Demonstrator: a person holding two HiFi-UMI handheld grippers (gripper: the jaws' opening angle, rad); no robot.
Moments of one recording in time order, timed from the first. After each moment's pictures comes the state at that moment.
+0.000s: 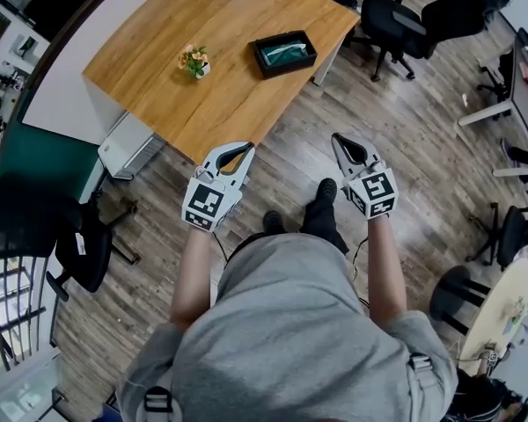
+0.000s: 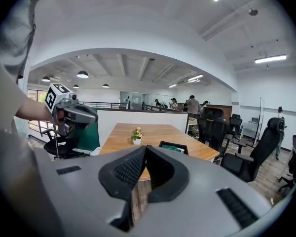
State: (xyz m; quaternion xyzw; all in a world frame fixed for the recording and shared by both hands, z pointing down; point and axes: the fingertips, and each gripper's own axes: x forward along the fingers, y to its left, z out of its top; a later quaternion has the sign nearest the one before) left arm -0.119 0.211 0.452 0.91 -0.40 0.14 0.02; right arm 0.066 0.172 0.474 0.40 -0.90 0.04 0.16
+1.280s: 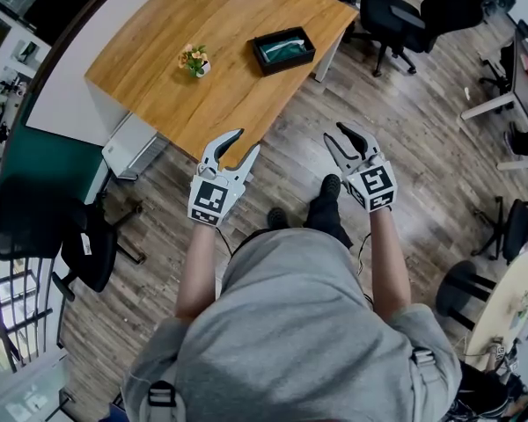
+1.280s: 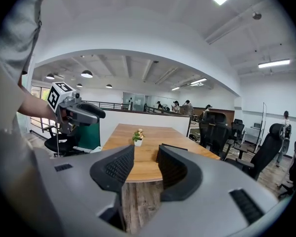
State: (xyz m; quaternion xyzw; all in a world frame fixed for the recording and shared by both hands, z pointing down) left arm -0.116 0.209 0.447 0.89 -0.42 0.14 -0.01; right arm 0.064 0.178 0.470 0.38 -0.91 0.01 0.16
